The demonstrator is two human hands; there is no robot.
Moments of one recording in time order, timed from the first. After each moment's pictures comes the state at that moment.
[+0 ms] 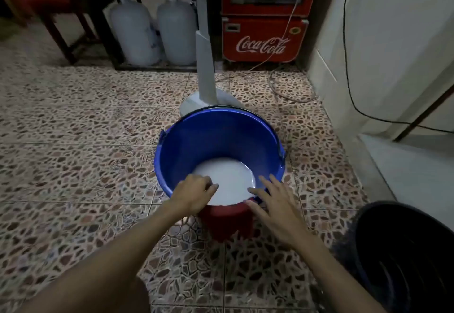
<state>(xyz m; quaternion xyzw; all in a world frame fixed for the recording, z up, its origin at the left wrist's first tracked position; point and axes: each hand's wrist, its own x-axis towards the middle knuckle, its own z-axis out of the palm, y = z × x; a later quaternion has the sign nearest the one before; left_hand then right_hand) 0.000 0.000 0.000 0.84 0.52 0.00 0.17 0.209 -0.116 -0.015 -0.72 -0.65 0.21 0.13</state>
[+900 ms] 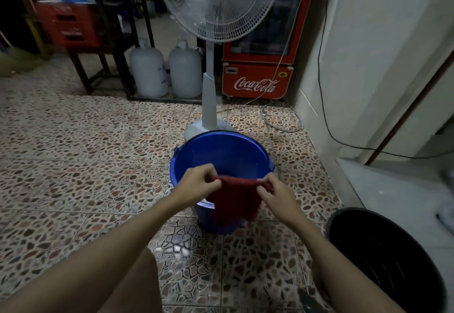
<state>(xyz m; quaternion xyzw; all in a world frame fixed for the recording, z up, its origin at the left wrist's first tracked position) -0.033 -0.066 0.106 0.81 0.44 0.24 0.31 0.192 -0.154 0.076 -0.71 -0.56 0.24 0.35</state>
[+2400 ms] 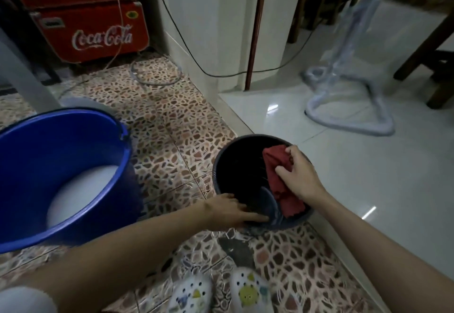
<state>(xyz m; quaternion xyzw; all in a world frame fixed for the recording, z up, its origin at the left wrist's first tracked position) 0.283 -0.205 -0.039 0.95 -0.19 -0.23 -0.03 0.426 -0.357 0.001 -0.87 -0.28 0.13 0.38</state>
